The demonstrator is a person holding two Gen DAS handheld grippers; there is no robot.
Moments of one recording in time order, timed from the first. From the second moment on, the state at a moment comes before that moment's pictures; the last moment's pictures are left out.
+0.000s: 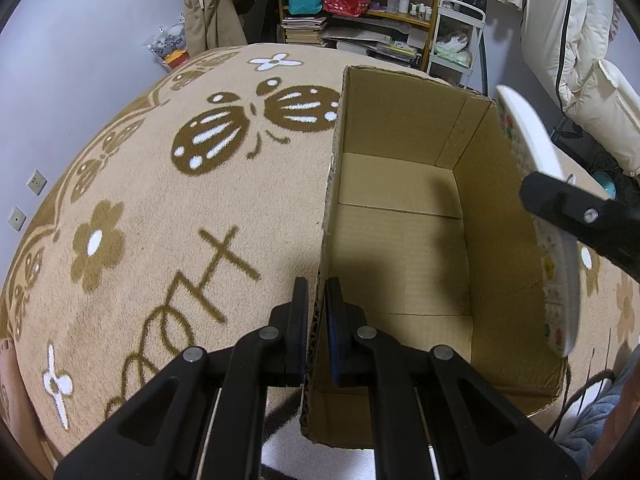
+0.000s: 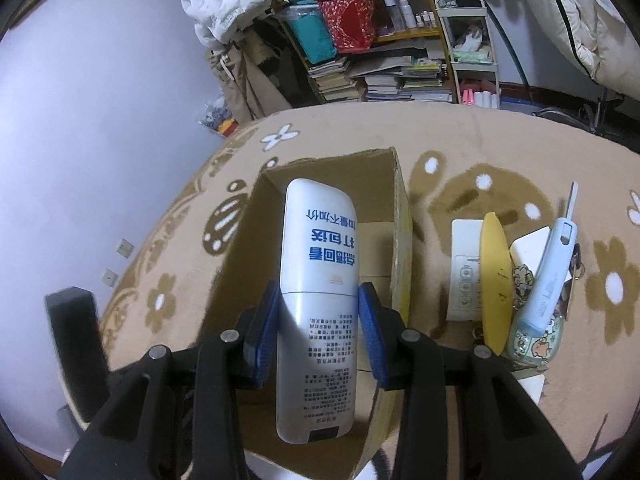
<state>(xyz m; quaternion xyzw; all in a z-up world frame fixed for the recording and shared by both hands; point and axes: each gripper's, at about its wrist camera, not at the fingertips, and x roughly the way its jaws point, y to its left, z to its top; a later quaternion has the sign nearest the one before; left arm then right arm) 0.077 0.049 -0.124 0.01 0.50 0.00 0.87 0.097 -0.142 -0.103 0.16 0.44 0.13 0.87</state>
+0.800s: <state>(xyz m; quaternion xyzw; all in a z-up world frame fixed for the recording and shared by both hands) 0.077 0.053 -0.125 0.01 0.50 -0.01 0.87 0.116 -0.121 -0.113 0.08 0.45 0.12 0.88</state>
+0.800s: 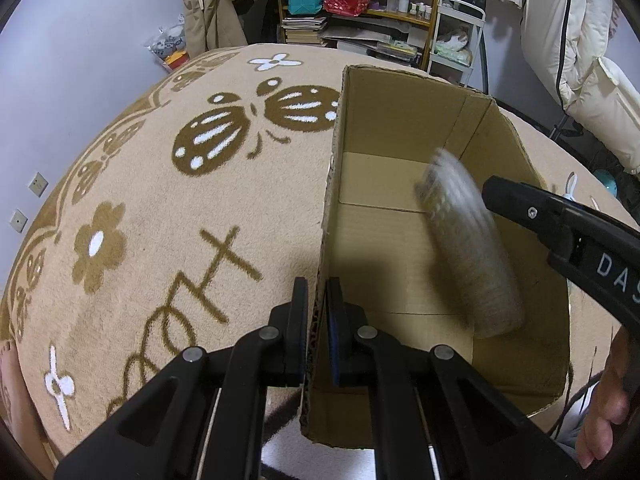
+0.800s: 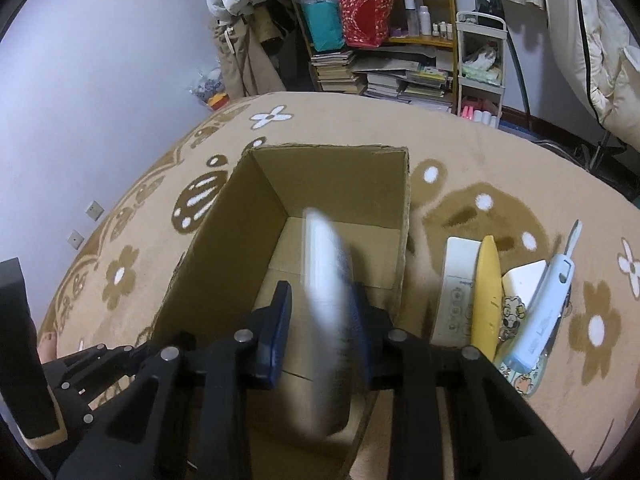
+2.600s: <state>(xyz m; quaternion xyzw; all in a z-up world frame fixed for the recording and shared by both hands) 0.078 0.053 -0.126 0.01 0.50 0.00 0.87 0.135 -0.233 -0.130 0.10 0.44 -0.09 0.89</state>
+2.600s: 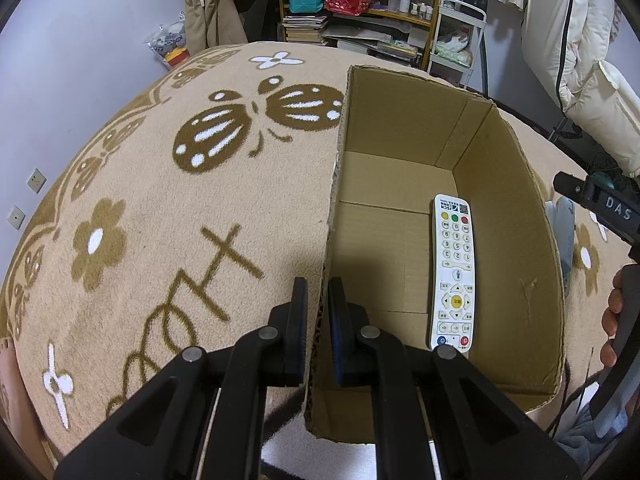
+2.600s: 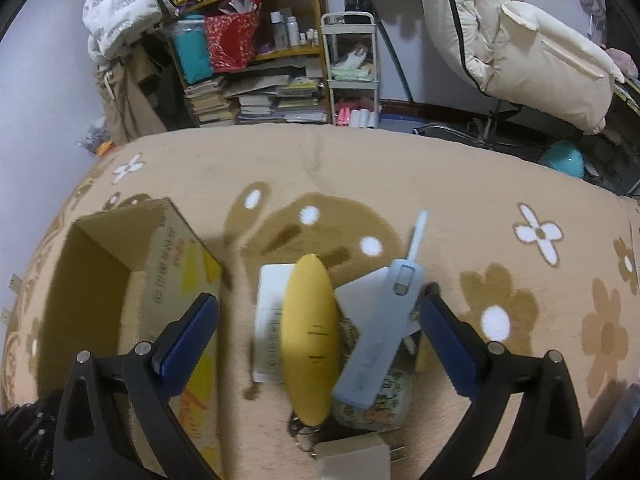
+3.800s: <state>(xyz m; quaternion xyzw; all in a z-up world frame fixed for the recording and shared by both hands) 0.077 0.056 -0.125 0.00 0.50 -0.01 0.86 0.134 -0.252 -0.186 0.11 0.55 -0.18 0.81</state>
